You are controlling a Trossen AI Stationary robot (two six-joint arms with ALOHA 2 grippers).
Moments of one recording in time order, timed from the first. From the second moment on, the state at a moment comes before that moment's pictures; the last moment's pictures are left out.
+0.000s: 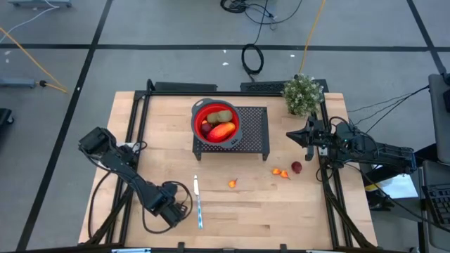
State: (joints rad) left arm -0.74 1.72 1.01 -0.83 0.12 -1.94; right arm -0.17 0.17 0.30 -0.17 0.00 0.28
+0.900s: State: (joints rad) left arm -0.70 1.72 0.98 -0.77 0.09 -1.89; right arm -0.17 0.17 0.30 -0.17 0.00 0.28
